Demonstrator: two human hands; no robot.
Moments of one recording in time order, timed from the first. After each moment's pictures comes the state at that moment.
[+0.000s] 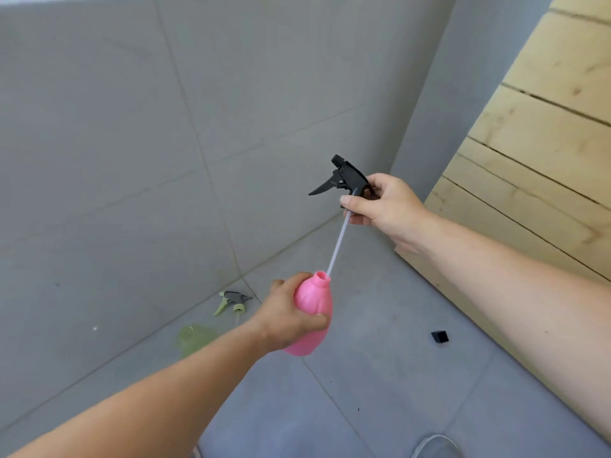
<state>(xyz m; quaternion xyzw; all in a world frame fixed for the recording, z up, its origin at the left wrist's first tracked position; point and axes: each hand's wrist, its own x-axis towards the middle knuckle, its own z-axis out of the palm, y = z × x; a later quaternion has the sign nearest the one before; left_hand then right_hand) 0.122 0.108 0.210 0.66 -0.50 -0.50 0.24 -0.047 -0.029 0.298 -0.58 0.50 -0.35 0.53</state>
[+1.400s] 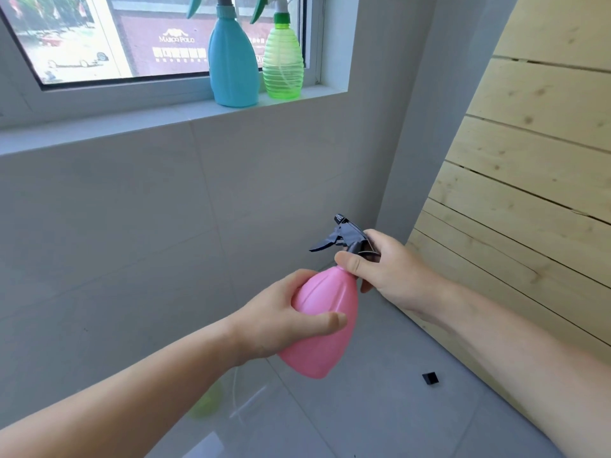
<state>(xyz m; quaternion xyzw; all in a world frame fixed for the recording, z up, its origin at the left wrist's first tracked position) 0.123 0.140 0.367 0.57 -0.58 -0.51 0.28 -0.074 0.065 0.385 -0.70 0.47 -0.30 0.45</state>
